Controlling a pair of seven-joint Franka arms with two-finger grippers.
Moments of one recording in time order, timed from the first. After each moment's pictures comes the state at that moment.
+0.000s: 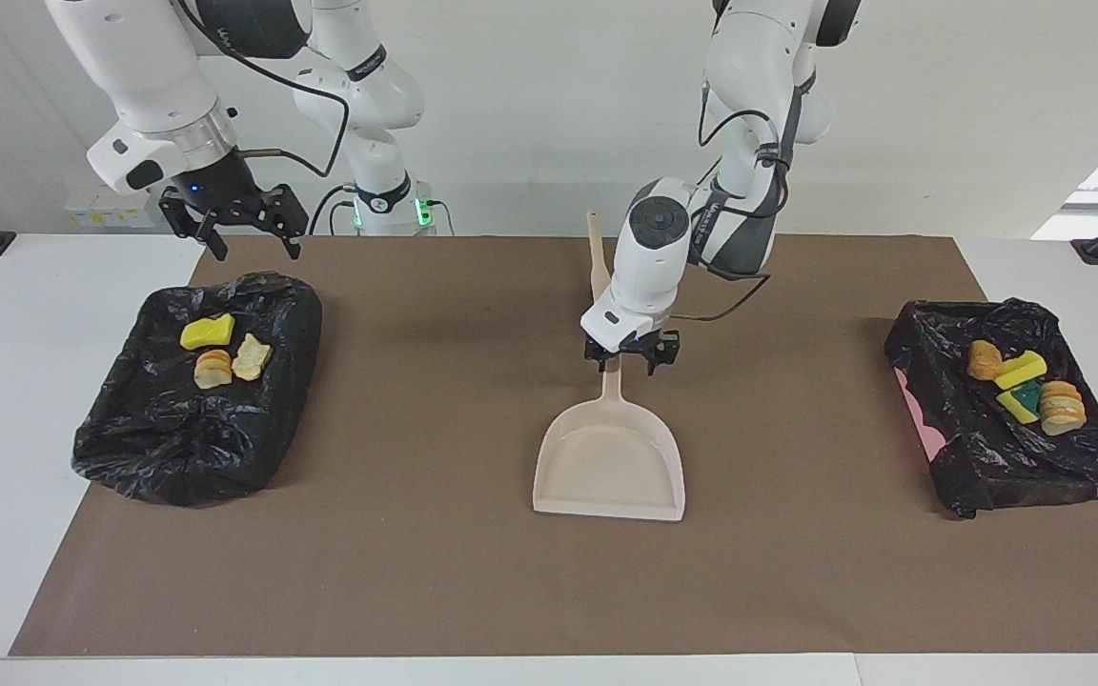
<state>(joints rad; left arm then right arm) -0.61 0.29 0.04 -1.82 0.00 2.08 -0.44 -0.12 -0.03 0.10 -1.61 0.01 1.55 -0.02</state>
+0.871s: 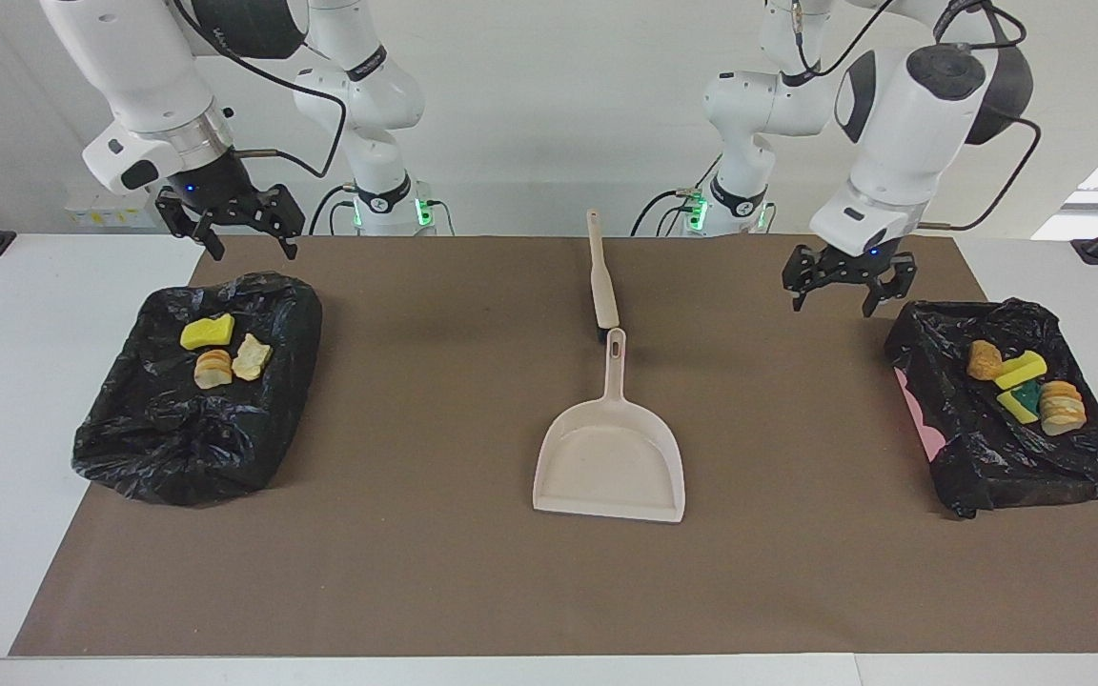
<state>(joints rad) -0.22 -0.10 0.07 -1.86 0.07 1.83 0.07 -0.12 -0.03 0.10 -1.61 0.01 1.55 -0.01</state>
